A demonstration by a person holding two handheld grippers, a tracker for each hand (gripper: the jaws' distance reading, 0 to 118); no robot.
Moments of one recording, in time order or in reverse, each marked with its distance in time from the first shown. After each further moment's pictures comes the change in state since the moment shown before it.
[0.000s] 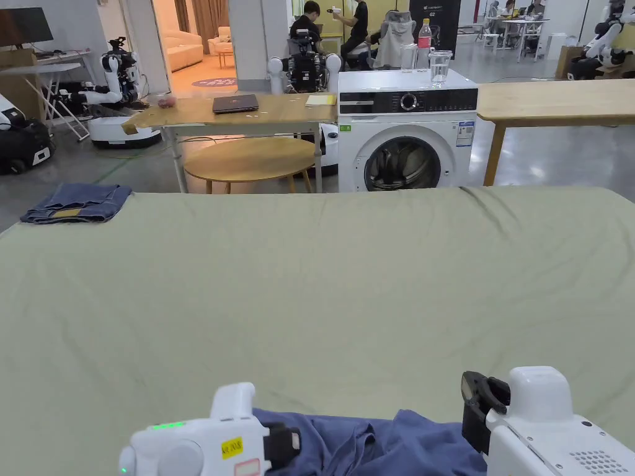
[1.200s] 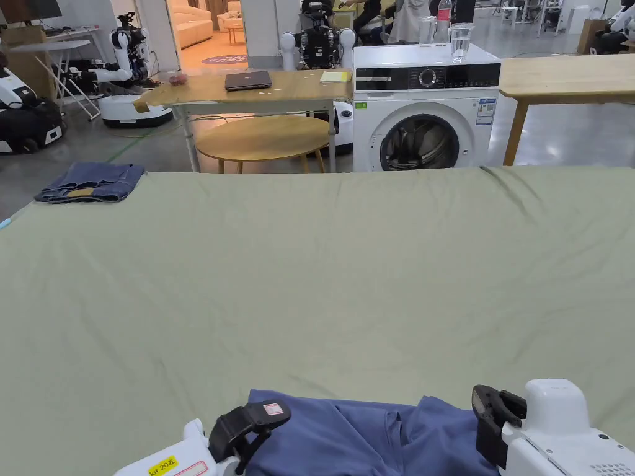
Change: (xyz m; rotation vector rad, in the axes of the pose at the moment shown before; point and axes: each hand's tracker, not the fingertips) left arm -0.112 -0.055 -0.028 0.140 -0.551 0.846; right arm -0.006 -0.023 -0.016 -0.086 0.035 -0.024
